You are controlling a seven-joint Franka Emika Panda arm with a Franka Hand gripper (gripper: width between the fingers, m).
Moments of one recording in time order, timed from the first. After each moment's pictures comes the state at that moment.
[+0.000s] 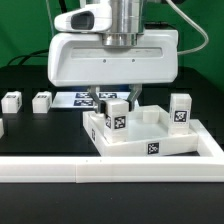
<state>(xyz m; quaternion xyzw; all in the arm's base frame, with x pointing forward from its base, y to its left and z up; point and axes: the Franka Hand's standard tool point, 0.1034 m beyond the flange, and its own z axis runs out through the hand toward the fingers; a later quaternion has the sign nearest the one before) 0.580 0.002 0.073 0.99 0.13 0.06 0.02</state>
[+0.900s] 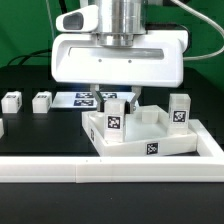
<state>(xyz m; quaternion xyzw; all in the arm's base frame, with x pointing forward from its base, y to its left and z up) 0.580 0.005 0.072 0.98 -0.17 0.08 -0.01</state>
